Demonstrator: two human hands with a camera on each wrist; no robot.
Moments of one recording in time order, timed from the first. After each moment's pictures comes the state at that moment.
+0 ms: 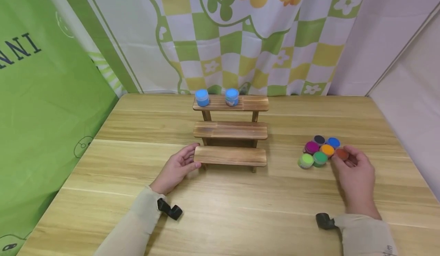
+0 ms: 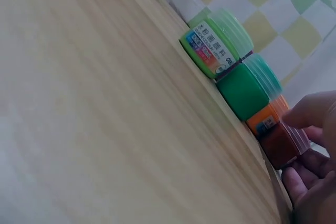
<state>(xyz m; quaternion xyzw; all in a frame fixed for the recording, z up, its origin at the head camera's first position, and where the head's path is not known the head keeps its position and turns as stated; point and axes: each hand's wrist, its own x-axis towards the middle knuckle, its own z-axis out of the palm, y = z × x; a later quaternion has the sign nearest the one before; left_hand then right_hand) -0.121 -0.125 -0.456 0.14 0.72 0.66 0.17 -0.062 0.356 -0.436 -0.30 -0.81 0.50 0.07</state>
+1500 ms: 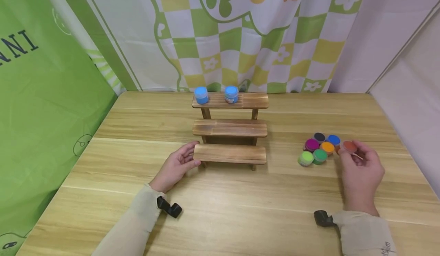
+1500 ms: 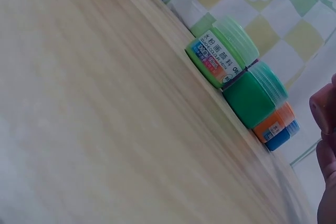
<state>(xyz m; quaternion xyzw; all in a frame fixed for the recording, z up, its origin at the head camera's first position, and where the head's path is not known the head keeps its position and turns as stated) -0.120 -0.123 -0.450 0.13 0.72 0.66 0.17 -0.063 0.342 -0.428 -0.28 -0.58 0.70 0.30</state>
